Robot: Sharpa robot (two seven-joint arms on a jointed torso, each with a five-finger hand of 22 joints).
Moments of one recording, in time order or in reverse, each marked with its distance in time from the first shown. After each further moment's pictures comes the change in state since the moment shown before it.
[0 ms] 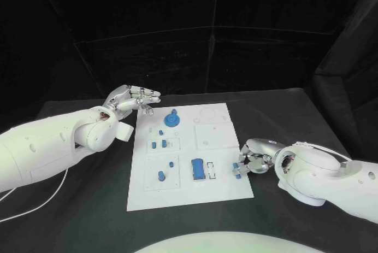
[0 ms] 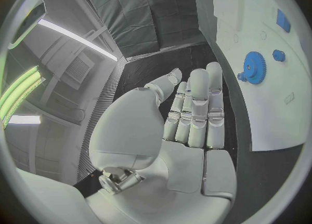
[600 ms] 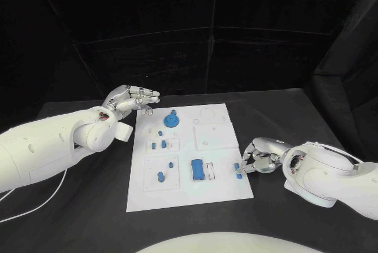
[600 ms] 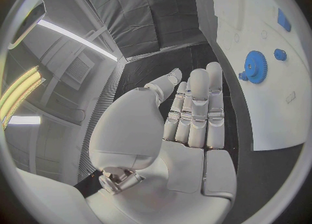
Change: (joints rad) left arm 0.004 0.002 0.000 -0.001 0.000 -0.002 0.000; left_hand 0.000 0.000 0.000 0.000 0.000 0.000 0.000 -0.004 0.000 0.000 0.000 0.000 0.000 0.000 0.000 0.000 0.000 0.000 0.000 0.000 0.000 0.001; right arm 0.007 -0.063 -0.001 0.026 0.070 -0.037 0.054; right_hand -0.003 -0.015 0.010 0.005 -0.009 -0.005 0.005 -0.001 -0.007 0.000 0.000 0.008 -0.002 0.000 0.000 0.004 0.000 0.000 0.000 0.000 0.000 0.002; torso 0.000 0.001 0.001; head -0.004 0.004
